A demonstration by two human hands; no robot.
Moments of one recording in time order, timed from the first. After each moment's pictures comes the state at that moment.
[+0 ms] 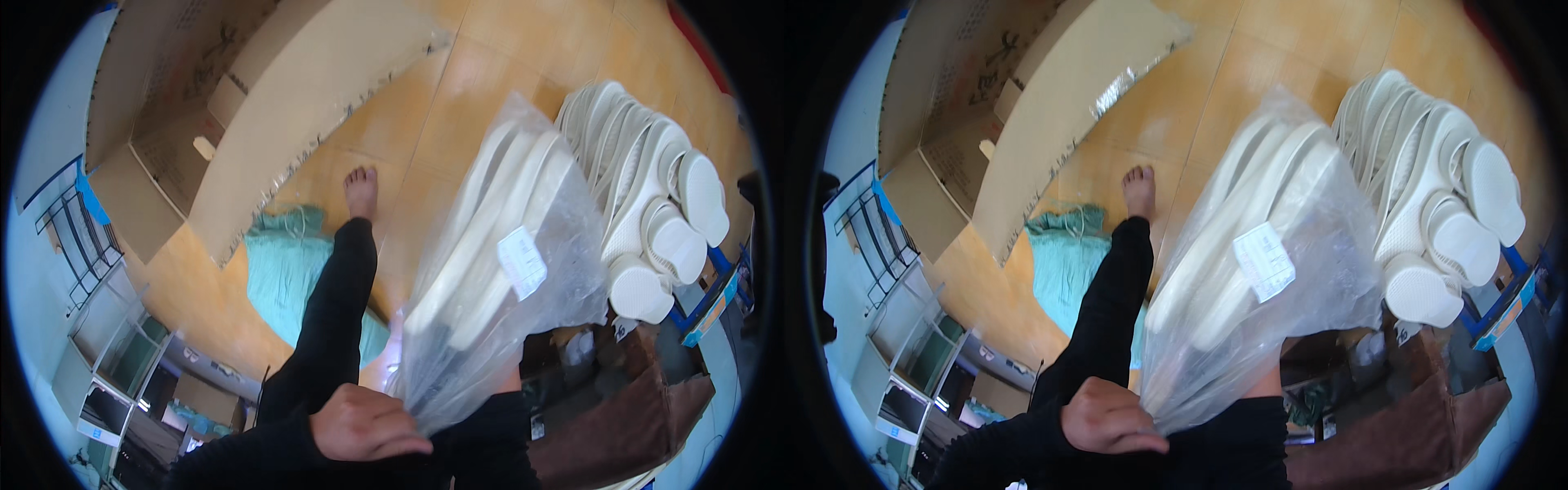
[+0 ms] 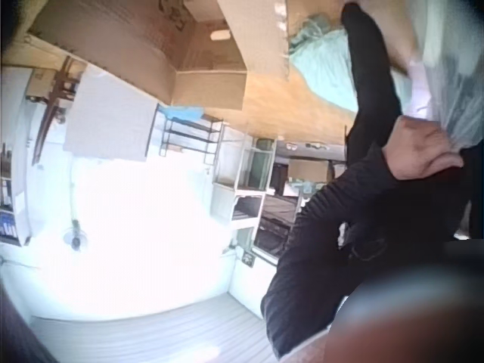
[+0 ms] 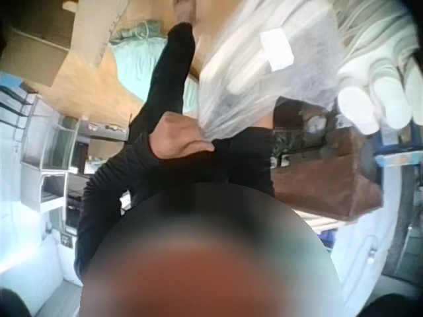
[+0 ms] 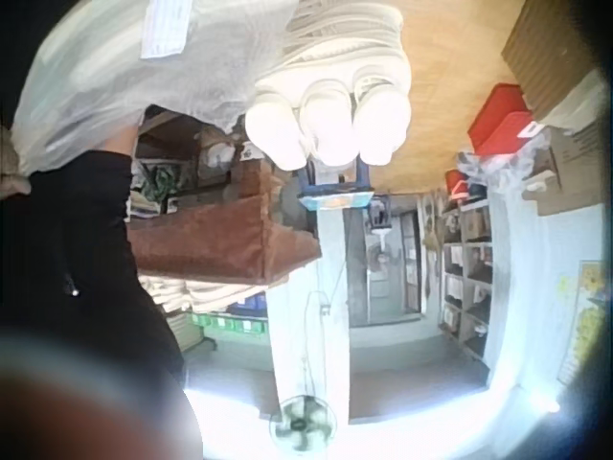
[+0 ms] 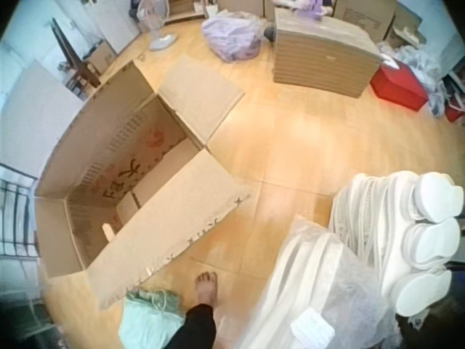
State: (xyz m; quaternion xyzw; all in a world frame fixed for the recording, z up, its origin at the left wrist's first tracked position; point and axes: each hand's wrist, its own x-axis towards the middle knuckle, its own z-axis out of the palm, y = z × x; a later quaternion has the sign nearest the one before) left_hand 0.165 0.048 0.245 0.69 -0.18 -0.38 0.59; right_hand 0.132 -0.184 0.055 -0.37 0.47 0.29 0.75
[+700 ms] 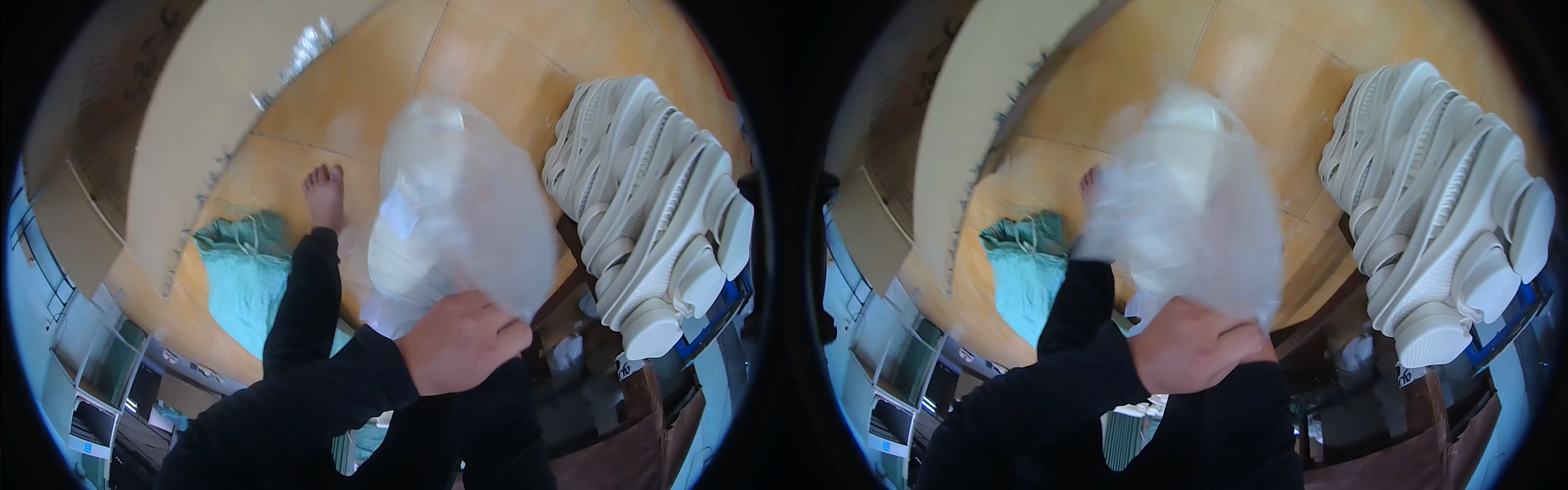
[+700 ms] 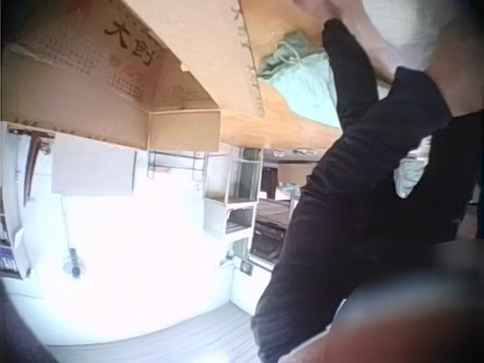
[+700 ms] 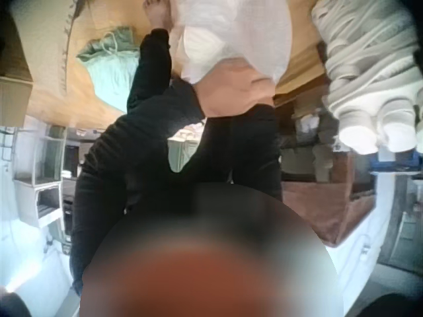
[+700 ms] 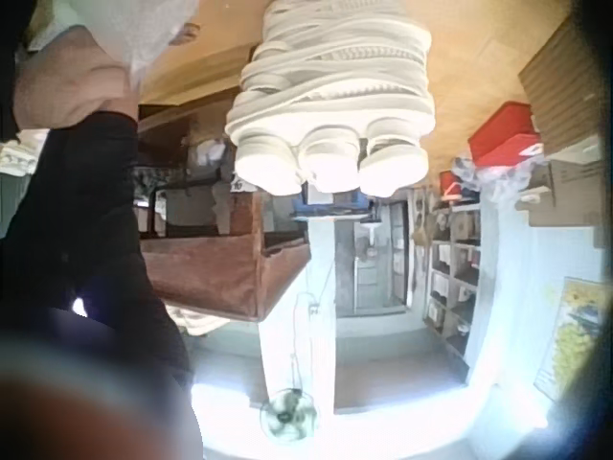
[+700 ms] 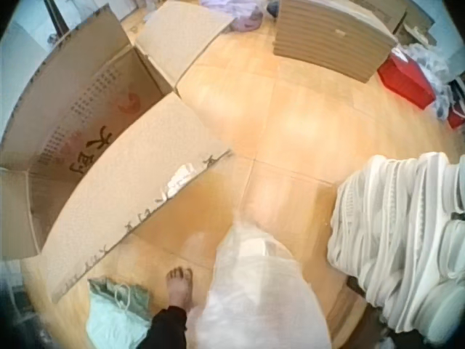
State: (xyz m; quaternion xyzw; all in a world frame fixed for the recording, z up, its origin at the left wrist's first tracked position) left_hand 0.198 -0.065 0.046 0.76 -0.20 -0.24 0.57; right_hand 0.185 -0.179 -0.093 -0.67 0.29 0.47 0.50
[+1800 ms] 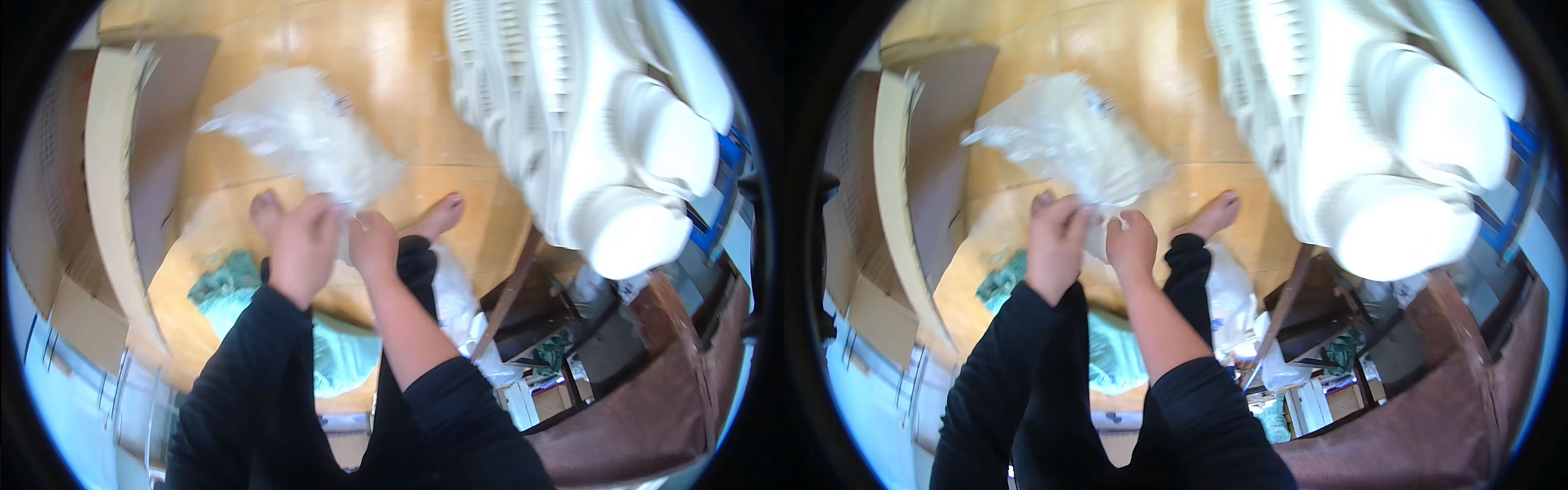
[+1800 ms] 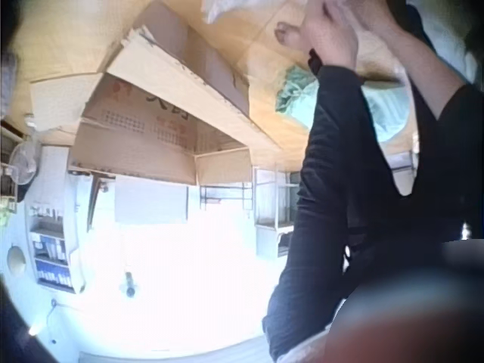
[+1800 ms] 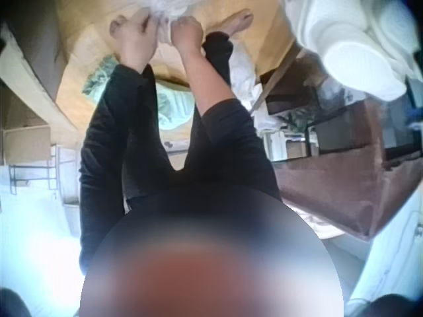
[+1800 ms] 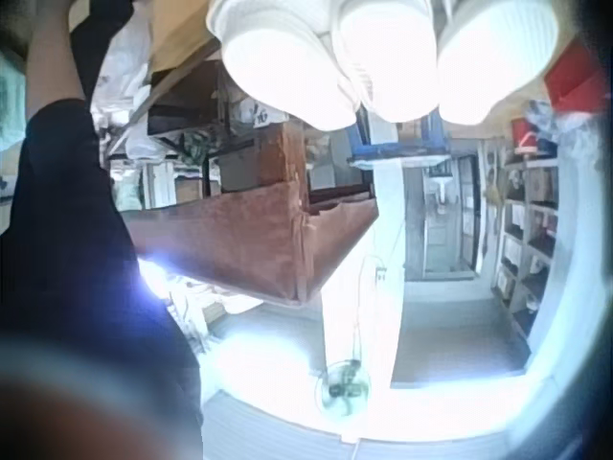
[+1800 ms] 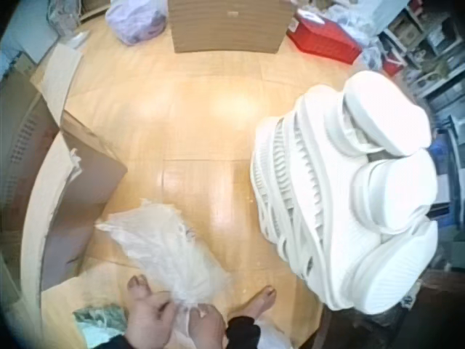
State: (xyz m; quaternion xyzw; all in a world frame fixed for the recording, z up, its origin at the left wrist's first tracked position) left_hand 0.210 -0.046 -0.042 0.90 -0.08 -0.28 0.34; right_hand 0.125 -0.142 -0.101 -0.68 0.50 0.27 0.47
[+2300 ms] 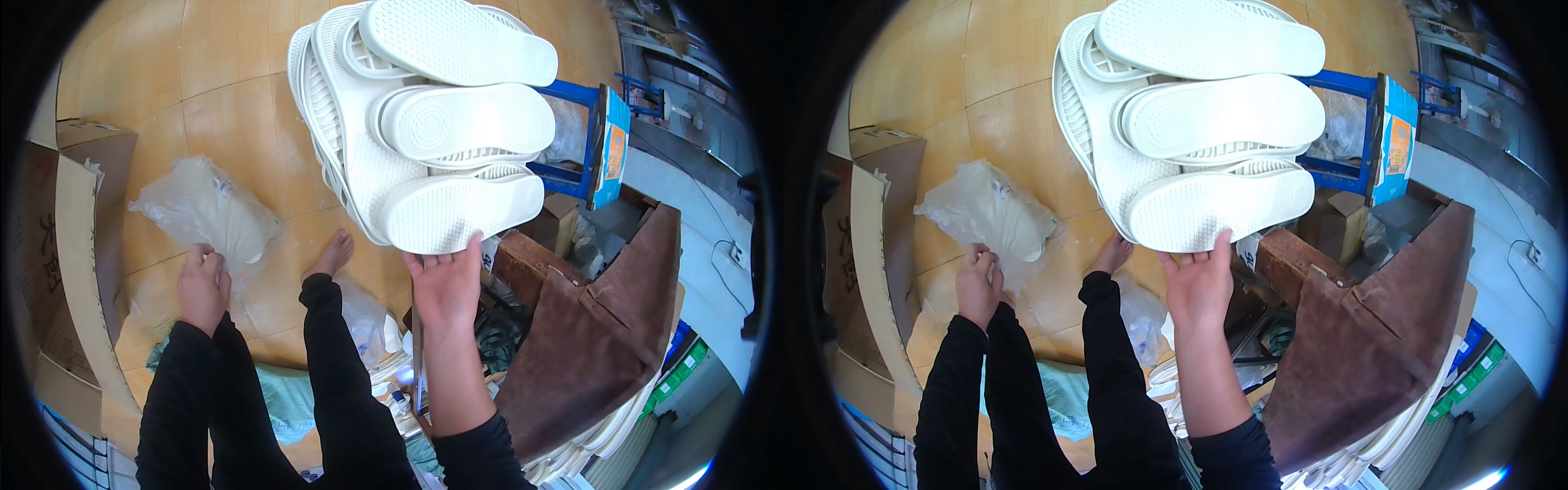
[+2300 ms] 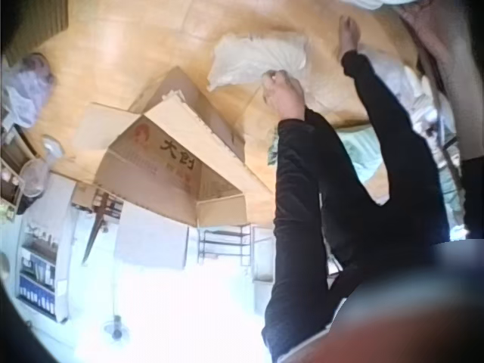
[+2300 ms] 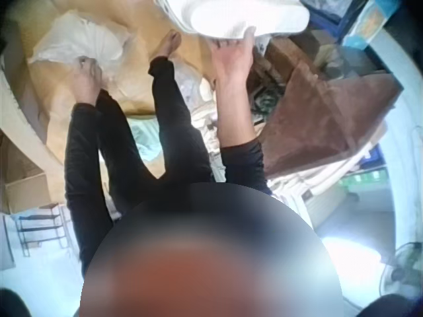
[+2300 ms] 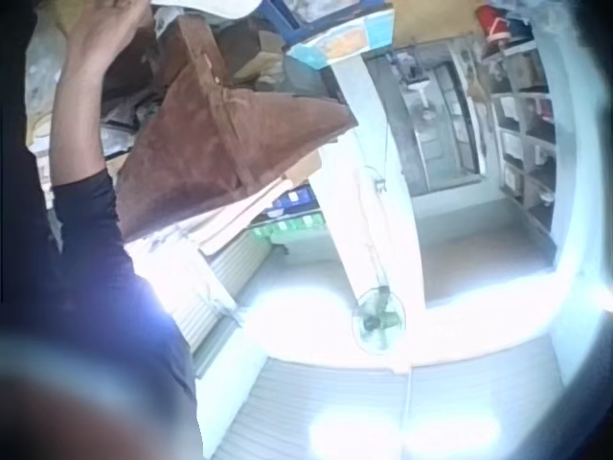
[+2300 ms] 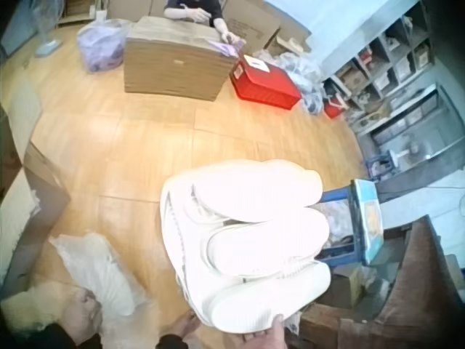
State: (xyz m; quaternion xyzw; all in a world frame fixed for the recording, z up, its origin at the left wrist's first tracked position) left_hand 0.233 -0.044 -0.014 0.91 -0.21 -0.24 0.27; right_hand 0.134 -0.372 0.113 -0.32 0.59 -0.19 0.72
